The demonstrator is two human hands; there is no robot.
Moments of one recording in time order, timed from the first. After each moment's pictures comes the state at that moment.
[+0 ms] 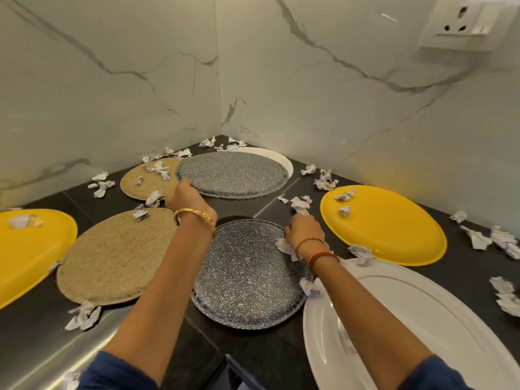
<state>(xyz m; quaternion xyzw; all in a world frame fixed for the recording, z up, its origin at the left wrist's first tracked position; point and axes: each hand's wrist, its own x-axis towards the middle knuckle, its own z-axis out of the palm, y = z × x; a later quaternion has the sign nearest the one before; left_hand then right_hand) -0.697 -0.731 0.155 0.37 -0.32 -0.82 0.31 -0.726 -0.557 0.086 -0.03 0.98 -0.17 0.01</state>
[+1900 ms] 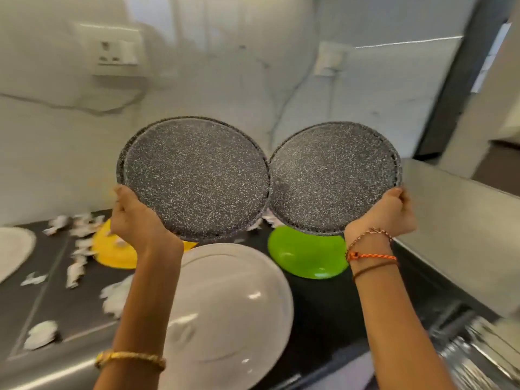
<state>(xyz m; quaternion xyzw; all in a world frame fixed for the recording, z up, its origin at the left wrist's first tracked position) -0.628 -0.485 0.204 0.03 -0.41 -0.91 0.06 -0.448 -0.312 0.208 0.32 0.15 -0.51 -0.78</state>
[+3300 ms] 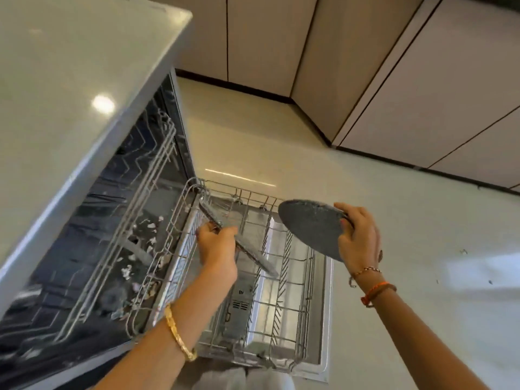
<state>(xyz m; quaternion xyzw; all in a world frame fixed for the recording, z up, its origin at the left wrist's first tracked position) 0.028 -0.017 -0.104 -0.16 -0.69 -0.38 -0.59 0.225 -0.076 -0.106 0.81 0.47 -0.07 -0.34</state>
